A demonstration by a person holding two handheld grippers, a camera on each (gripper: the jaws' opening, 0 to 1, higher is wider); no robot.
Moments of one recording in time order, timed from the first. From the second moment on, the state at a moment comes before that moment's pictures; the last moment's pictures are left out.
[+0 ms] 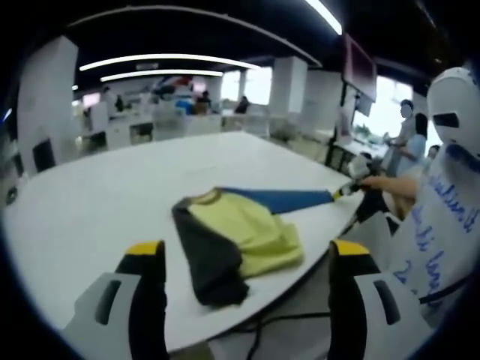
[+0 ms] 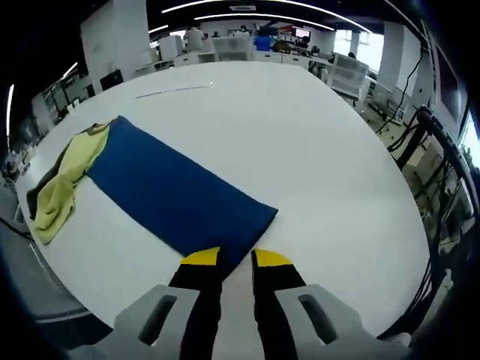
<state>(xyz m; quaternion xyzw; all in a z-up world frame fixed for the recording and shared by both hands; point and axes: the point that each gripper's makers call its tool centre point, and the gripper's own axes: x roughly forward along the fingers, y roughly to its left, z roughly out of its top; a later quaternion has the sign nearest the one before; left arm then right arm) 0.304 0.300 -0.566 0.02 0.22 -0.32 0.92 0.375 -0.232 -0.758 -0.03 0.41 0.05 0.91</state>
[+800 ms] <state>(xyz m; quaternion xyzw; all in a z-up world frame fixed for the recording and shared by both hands) 0.302 0.315 -0.567 0.02 0.21 -0.31 0.93 0.406 -0.197 -0.761 -0.07 0.38 0.12 0.91</state>
